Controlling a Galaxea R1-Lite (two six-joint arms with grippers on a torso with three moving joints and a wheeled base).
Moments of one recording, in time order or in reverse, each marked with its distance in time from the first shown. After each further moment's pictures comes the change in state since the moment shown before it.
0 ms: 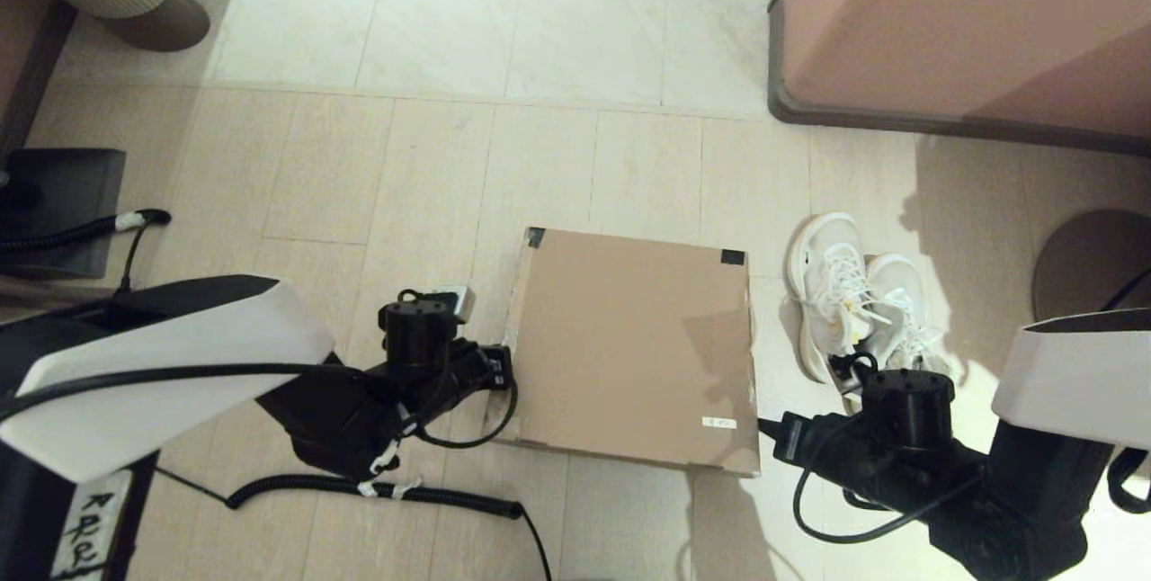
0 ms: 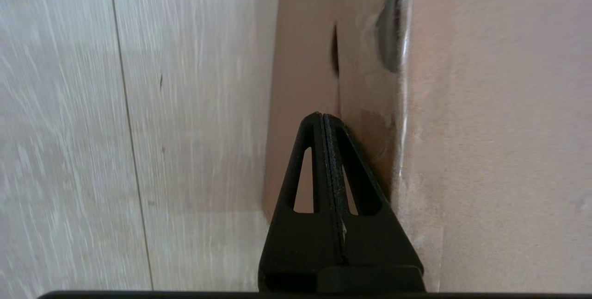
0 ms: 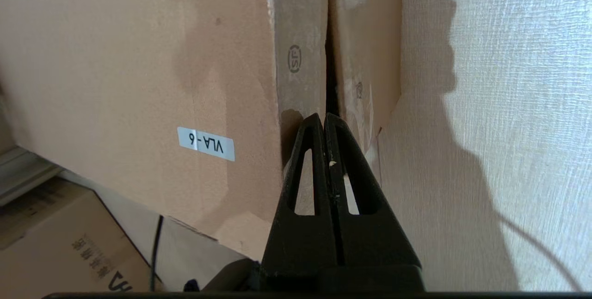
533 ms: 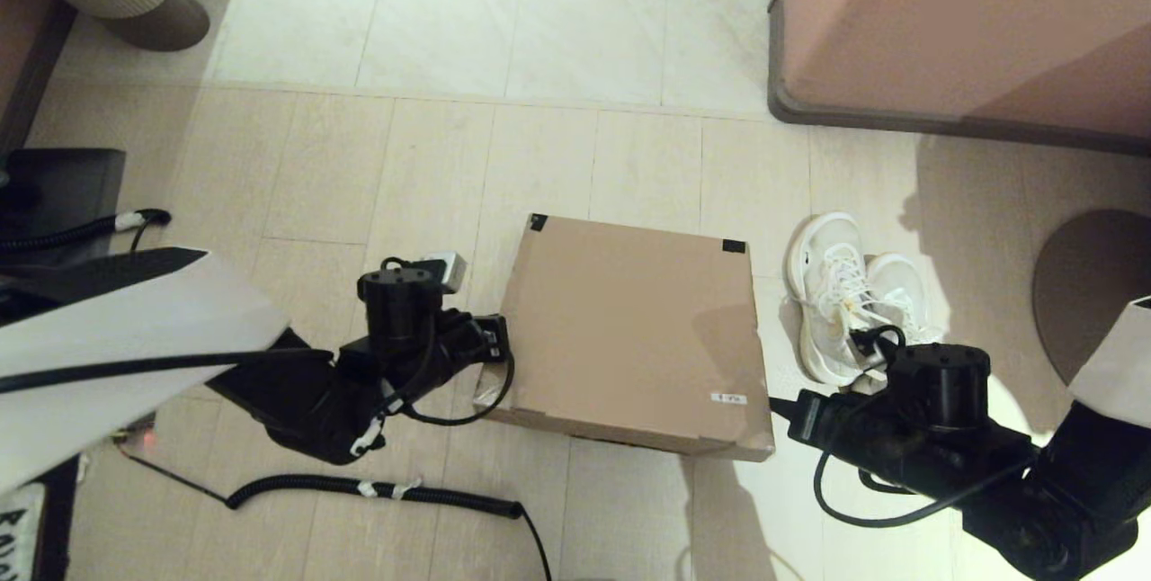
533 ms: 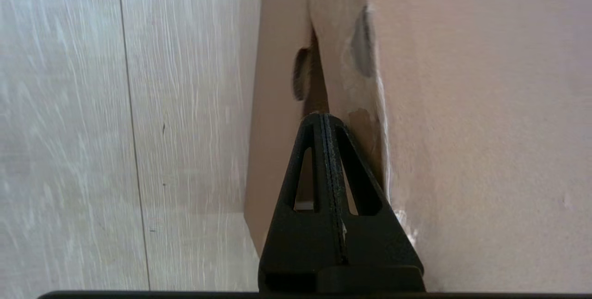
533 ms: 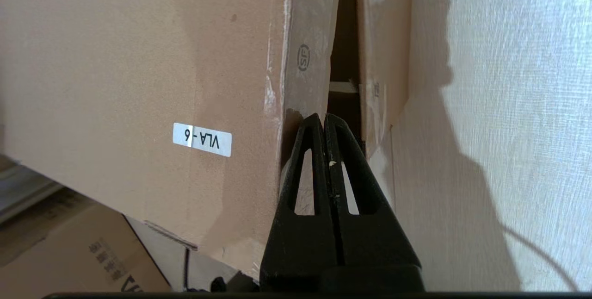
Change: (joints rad) left arm -0.008 -0.121 0.000 0.044 0.001 0.000; right arm -0.001 -0.165 -0.008 0.132 -0.003 0.003
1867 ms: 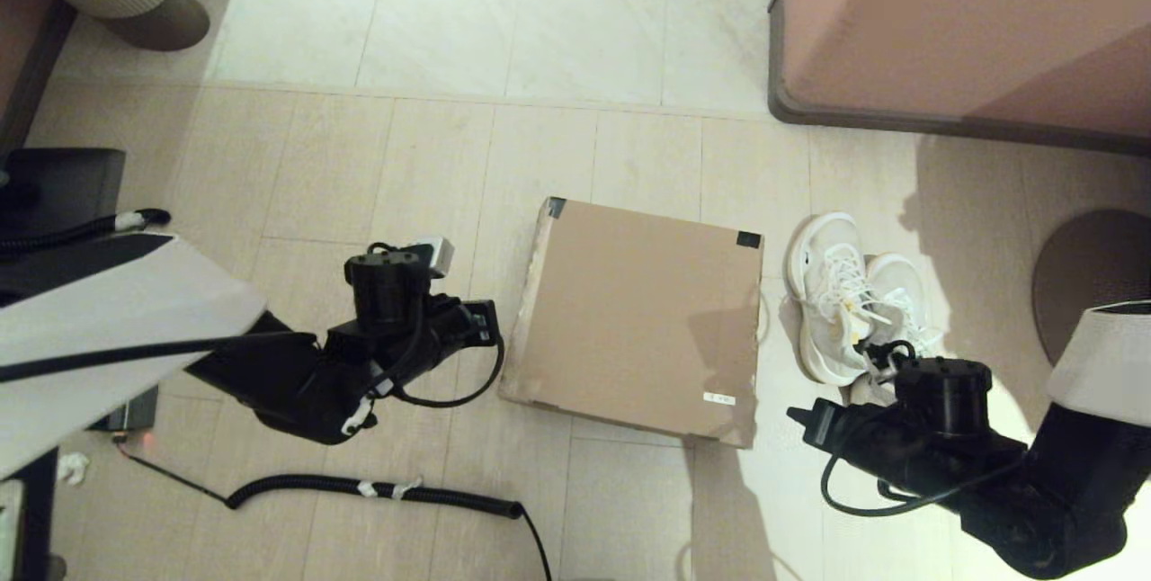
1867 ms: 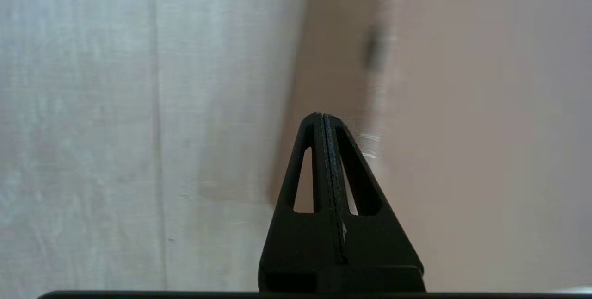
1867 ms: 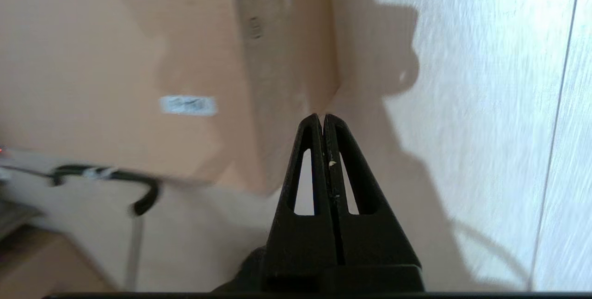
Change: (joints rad) left arm 0.046 -0.006 -0.058 0.054 0.009 -0.005; right arm -0.094 0.115 0.013 -0.058 -0.070 -0.024
